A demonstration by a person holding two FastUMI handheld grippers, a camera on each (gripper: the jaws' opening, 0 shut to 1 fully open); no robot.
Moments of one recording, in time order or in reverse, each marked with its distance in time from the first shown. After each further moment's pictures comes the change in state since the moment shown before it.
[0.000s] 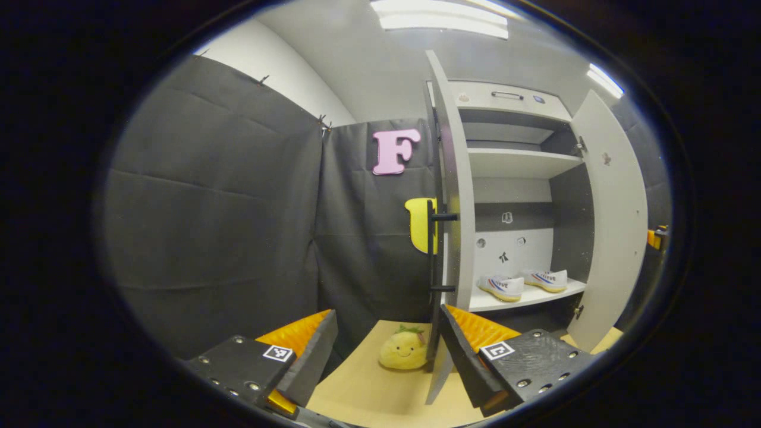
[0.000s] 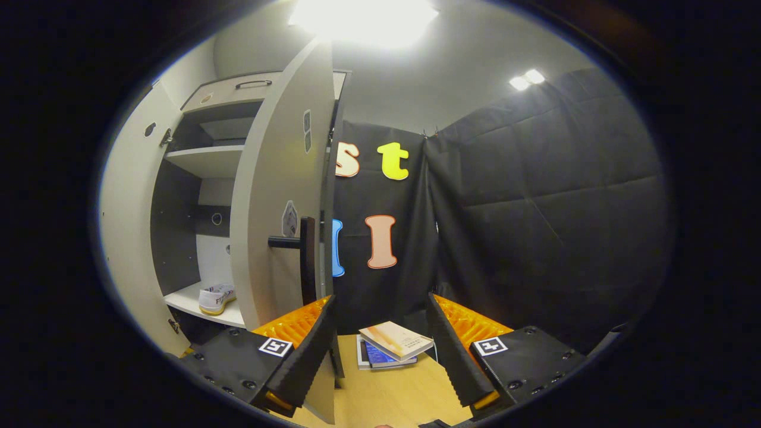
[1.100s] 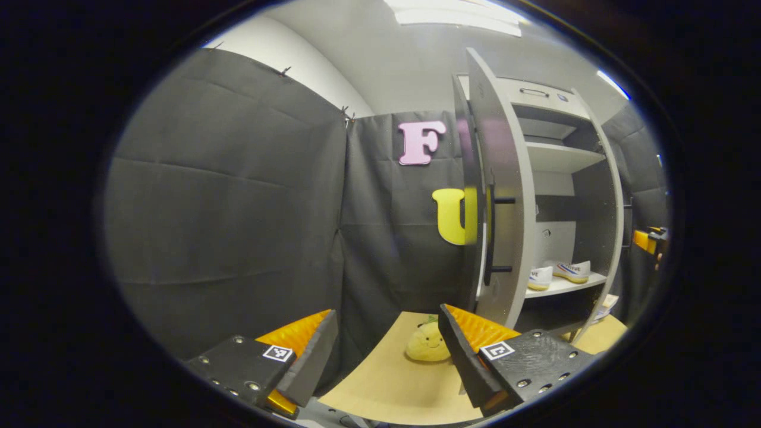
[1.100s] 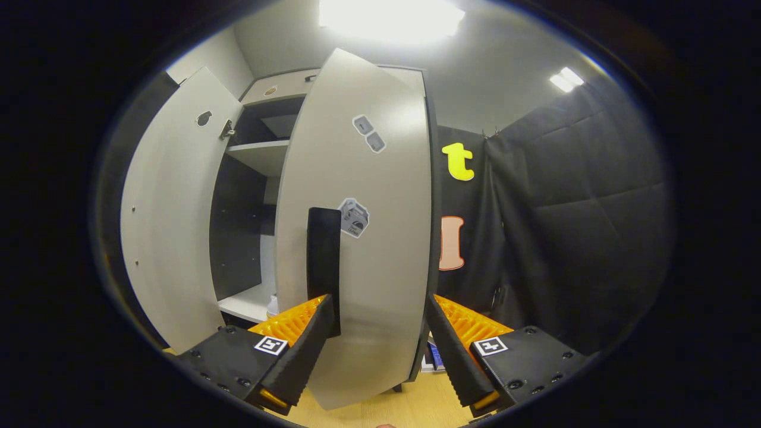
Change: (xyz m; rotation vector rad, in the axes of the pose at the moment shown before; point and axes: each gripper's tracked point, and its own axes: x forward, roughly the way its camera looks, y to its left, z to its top) left arm 0.000 0.082 -0.022 -0.014 0.039 0.084; right arm 0.001 0.133 -0.008 -0.012 -0.016 0.237
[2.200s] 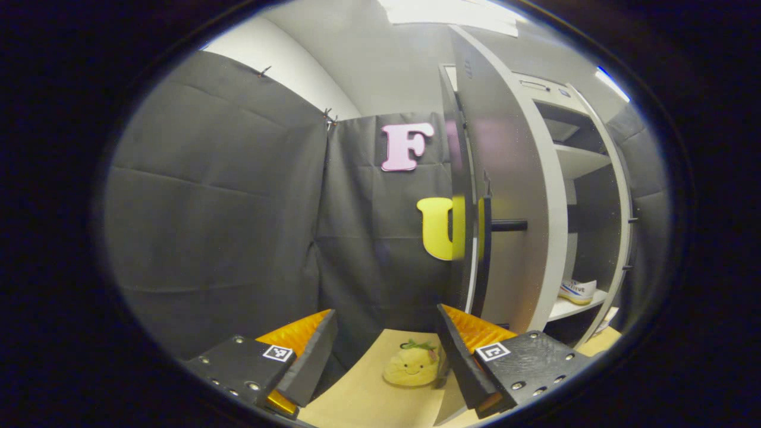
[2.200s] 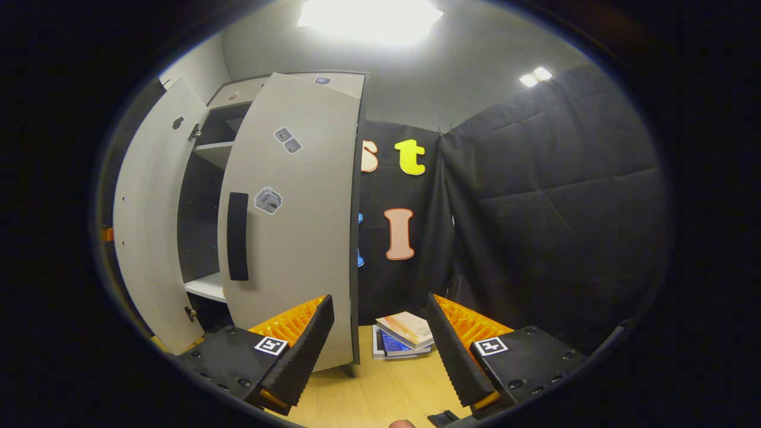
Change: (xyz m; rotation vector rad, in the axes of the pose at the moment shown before) left arm 0.099 -0.074 0.032 -0.004 -0.044 -0.019; right arm -0.062 -0.121 -0.033 0.020 0.033 -0.164
